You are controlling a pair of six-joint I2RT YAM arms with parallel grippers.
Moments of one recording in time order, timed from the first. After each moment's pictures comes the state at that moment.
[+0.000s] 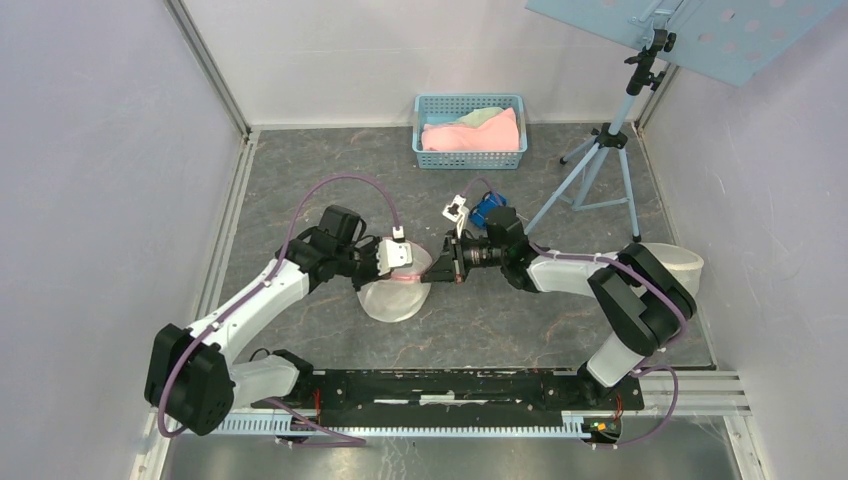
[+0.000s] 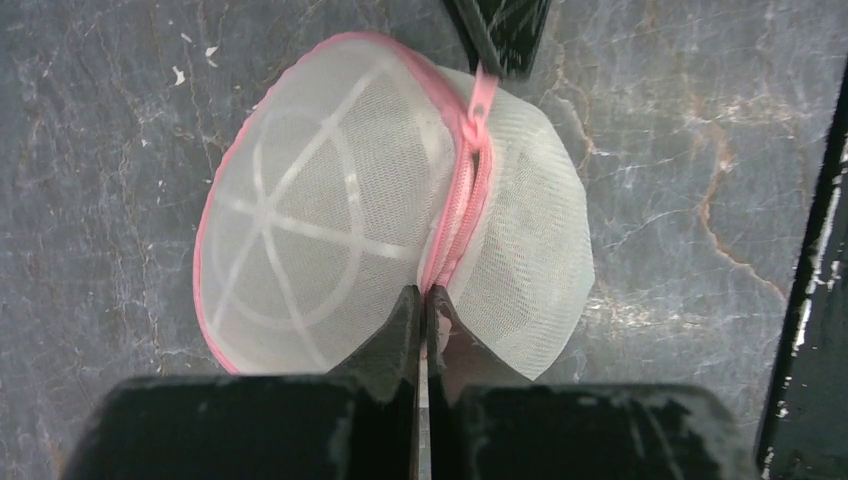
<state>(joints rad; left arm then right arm) -0.48 1.17 0.79 -0.56 0.52 0.86 0.66 1.64 0.71 0.57 -0.83 0.53</state>
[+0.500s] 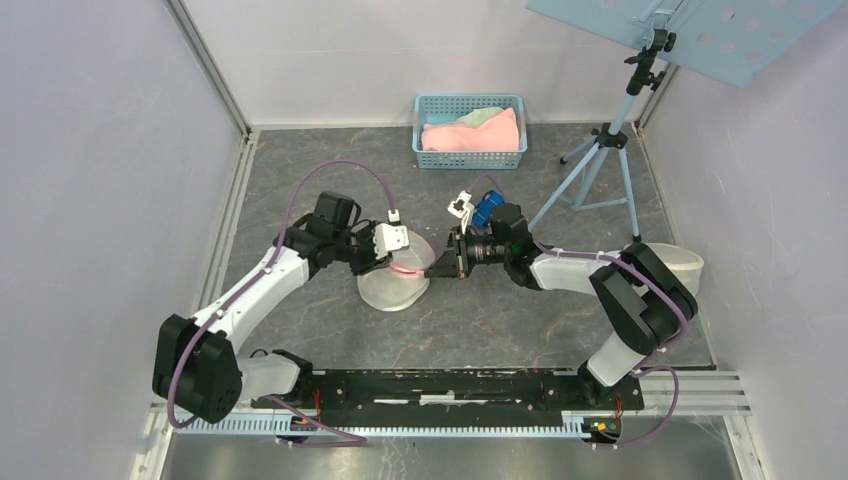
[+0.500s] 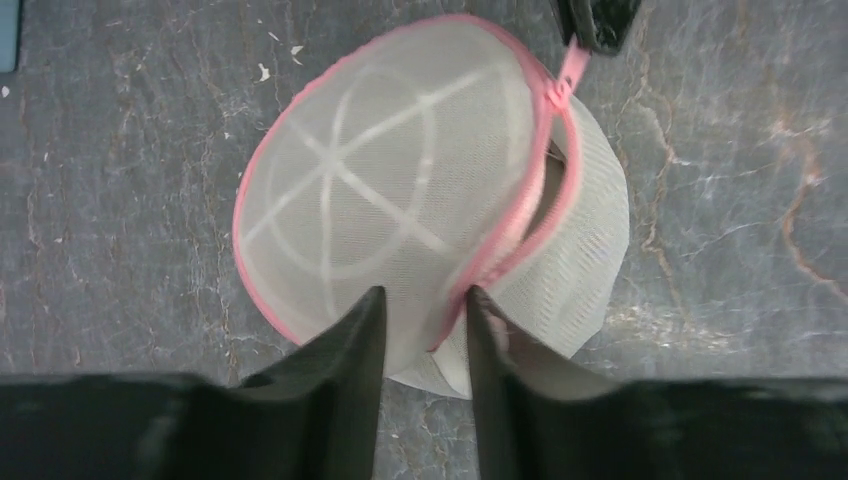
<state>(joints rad) -0.42 1.24 0.84 -0.50 0.51 0.89 0.61 1.64 0.71 0.53 -0.83 0.51</state>
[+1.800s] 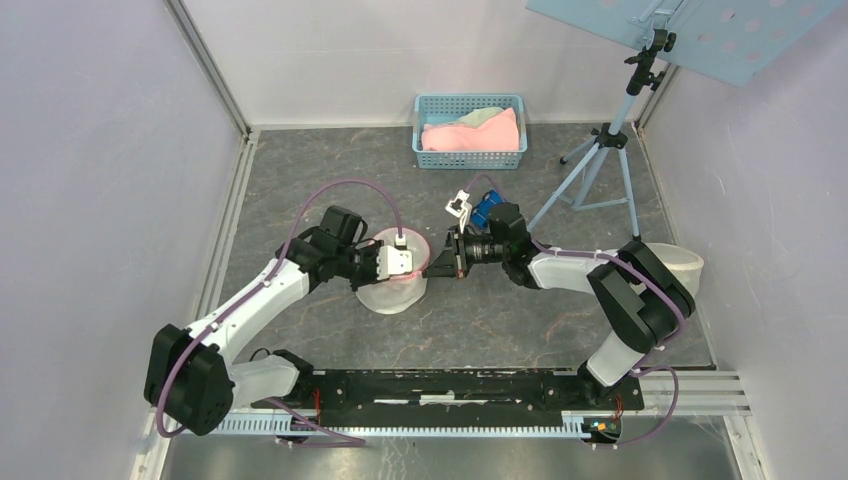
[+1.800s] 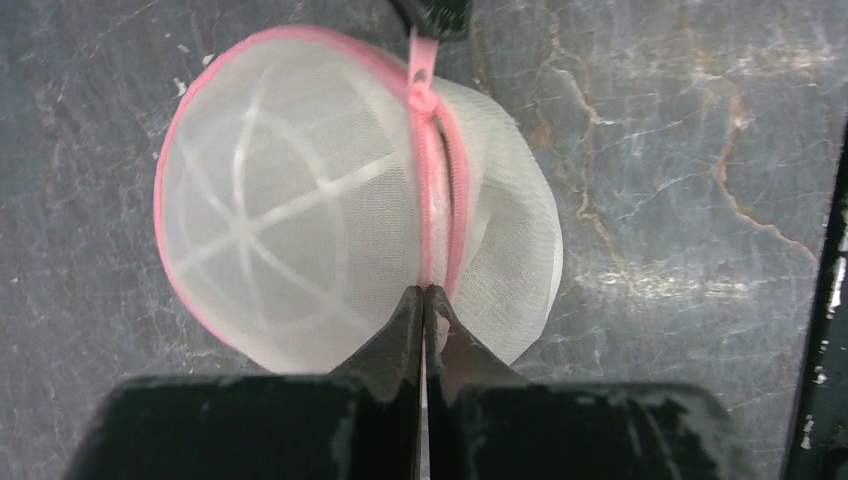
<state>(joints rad) -0.49 1.17 0.80 -0.60 0.51 0.98 0.62 1.65 0.72 0.57 -0.85 0.54</state>
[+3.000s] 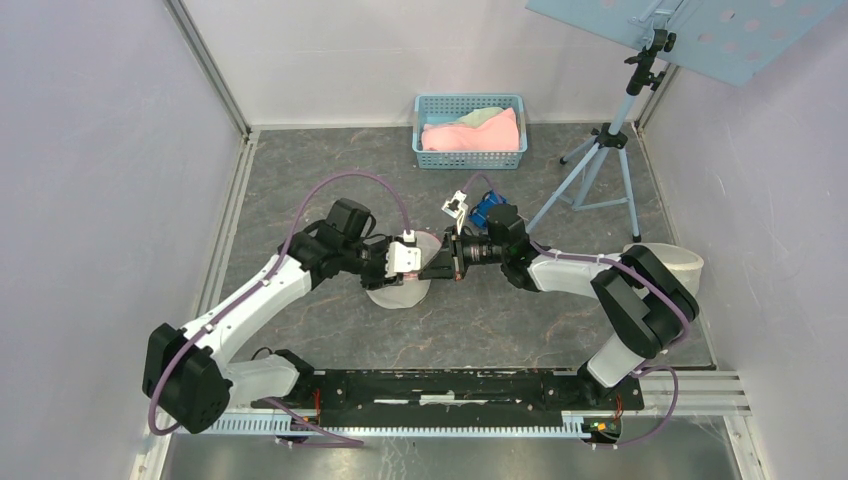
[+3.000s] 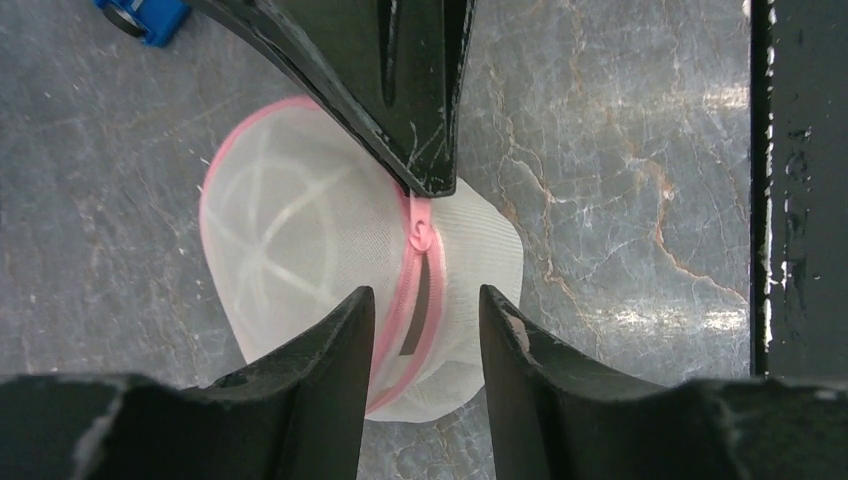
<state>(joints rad) -0.55 1.17 0.90 -0.63 0.60 0.94 0.65 1.62 0.72 0.58 -0.86 0.56</state>
